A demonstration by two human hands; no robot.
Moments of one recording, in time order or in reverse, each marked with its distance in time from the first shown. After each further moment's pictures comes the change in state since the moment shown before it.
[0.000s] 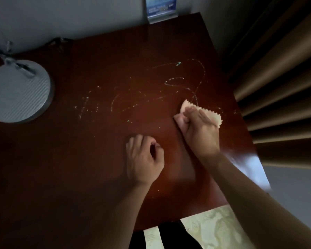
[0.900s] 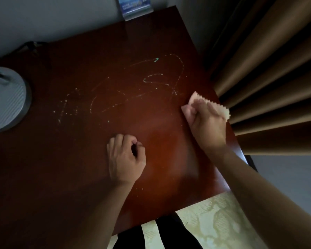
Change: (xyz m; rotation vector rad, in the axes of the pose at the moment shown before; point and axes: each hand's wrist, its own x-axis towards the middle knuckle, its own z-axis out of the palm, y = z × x) left_hand 0.000 0.001 0.003 0.091 -0.016 -0.003; right_hand 0.009 0.054 -0.035 -0.027 0.171 0.024
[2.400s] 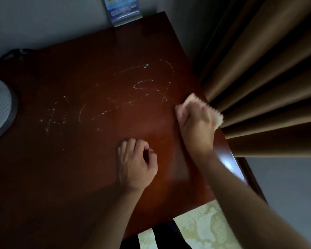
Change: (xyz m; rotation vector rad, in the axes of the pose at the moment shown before) left_hand -0.001 0.041 0.020 -0.047 -0.066 0.073; right_hand 0.002 0.001 0.014 0.016 0.026 0.142
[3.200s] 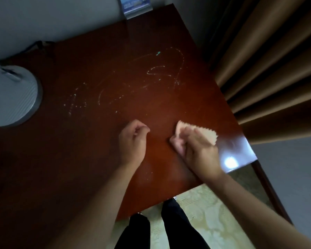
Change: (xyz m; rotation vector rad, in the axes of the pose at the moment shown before) left_hand 0.007 -0.022 -0.053 -0.587 -0.106 -0.326; right_hand -0.115 -0.031 -0.053 0.039 -0.152 -0.182
